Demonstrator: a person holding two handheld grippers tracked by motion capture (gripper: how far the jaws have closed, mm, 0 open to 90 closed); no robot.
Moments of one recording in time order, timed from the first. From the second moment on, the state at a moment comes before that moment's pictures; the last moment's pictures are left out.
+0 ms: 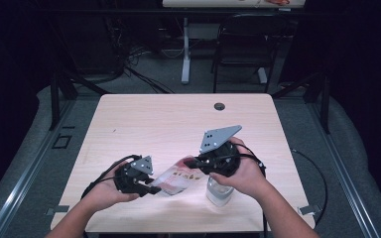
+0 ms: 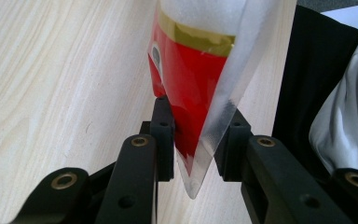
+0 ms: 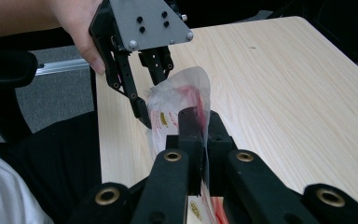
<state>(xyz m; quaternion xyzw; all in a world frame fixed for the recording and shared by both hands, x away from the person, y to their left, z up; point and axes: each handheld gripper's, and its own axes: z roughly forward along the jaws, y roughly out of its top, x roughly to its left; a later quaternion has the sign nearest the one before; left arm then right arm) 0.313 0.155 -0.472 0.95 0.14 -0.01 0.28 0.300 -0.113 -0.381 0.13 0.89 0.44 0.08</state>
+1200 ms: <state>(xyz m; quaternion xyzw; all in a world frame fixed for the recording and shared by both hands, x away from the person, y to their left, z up) 0.314 0.153 -0.455 0.96 0.14 0.00 0.24 0.298 -0.139 -0.409 0.16 0.86 0.48 0.09</state>
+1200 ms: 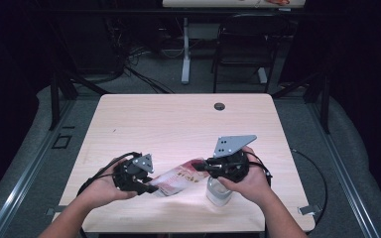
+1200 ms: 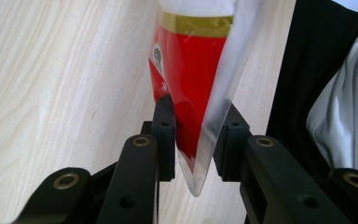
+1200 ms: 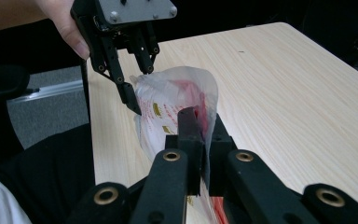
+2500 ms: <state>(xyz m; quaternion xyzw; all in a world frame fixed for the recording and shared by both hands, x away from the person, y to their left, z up) 0.312 0.153 -0.436 0.96 0.14 0.01 0.24 0.294 -0.164 -0.432 0.19 0.83 0.52 0.08</state>
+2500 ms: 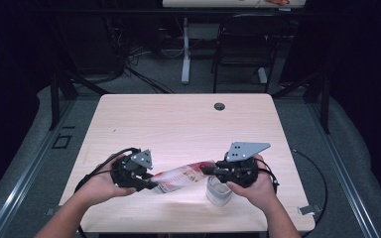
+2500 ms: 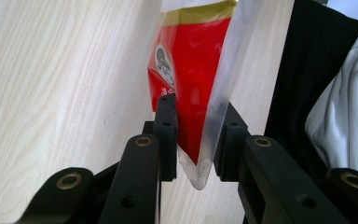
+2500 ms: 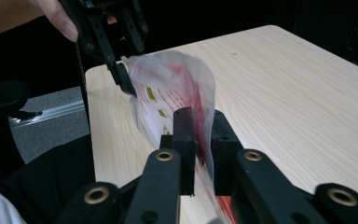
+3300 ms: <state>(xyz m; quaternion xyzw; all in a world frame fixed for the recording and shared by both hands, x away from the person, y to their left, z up) 0.314 0.155 -0.420 0.96 0.13 0.02 0.26 0.298 -0.175 -0.441 0.21 0.82 0.52 0.05</state>
